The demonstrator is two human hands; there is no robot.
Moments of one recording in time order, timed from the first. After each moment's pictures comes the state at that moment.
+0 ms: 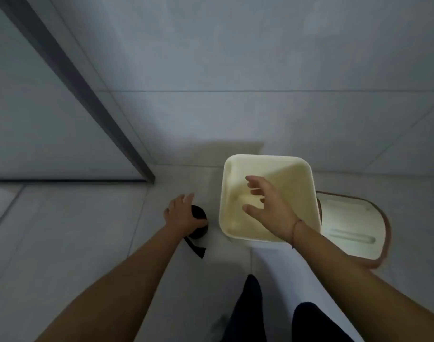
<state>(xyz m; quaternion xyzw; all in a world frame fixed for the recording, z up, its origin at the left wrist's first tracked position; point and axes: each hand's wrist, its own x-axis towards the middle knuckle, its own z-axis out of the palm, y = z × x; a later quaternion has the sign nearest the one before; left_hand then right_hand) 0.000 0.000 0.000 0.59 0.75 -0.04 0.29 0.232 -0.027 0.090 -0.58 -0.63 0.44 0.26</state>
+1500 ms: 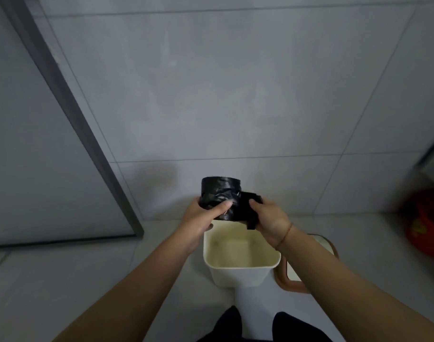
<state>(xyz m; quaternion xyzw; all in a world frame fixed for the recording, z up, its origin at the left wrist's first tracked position) 0.092 -0.042 0.215 0.46 0.53 0.41 0.58 0.246 -0.060 0.226 -0.55 -0.33 0.58 0.50</state>
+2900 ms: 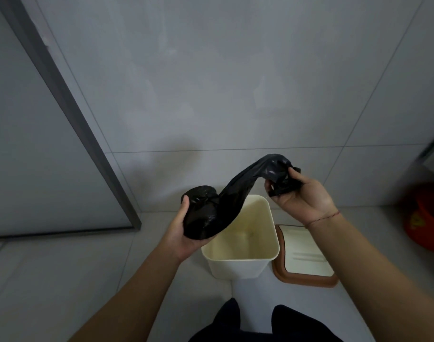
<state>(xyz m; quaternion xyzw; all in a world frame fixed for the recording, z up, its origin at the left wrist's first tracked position) 0.057 -0.040 0.149 0.15 0.34 0.41 0.83 0.304 -0.058 0.259 -0.29 -0.05 0.72 0.63</state>
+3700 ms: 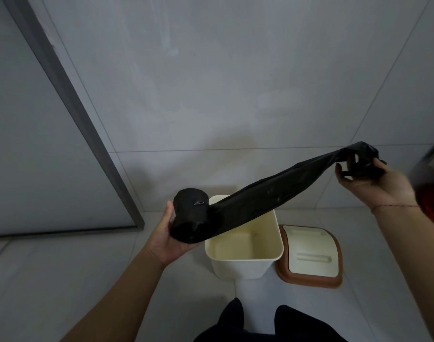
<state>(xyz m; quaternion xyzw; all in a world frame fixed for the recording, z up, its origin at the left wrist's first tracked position) 0.015 -0.043 0.143 0.19 0.31 0.41 0.84 0.419 -0.061 0.269 -0.32 -0.07 0.57 0.76</state>
